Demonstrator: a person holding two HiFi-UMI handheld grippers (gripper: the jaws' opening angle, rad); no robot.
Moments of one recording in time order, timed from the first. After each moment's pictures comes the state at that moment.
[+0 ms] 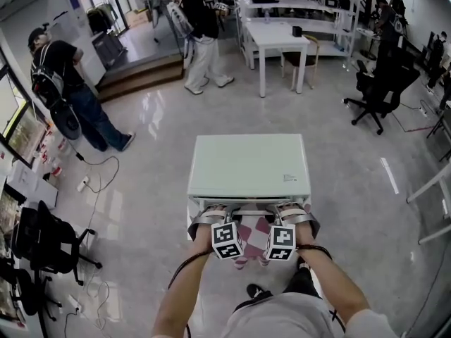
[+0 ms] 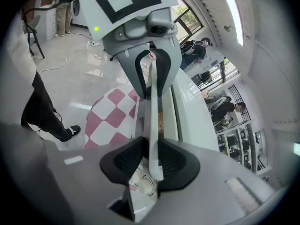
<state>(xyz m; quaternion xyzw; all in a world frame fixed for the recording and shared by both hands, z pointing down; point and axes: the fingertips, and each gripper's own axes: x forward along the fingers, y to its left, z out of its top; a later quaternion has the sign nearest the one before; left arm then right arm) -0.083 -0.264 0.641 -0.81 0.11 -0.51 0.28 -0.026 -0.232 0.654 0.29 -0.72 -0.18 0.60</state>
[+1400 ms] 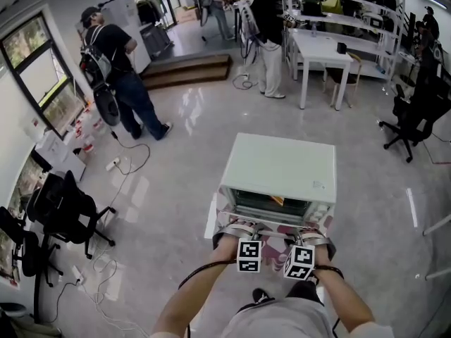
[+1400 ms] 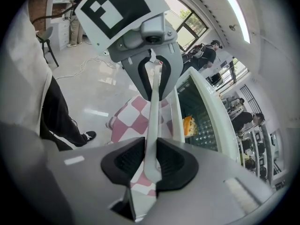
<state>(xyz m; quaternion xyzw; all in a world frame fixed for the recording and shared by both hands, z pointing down) -0.107 -0.197 0.678 -0.76 0.07 -0.56 0.31 -0.049 -0.160 0.687 0.23 -0.77 -0.15 0.58</state>
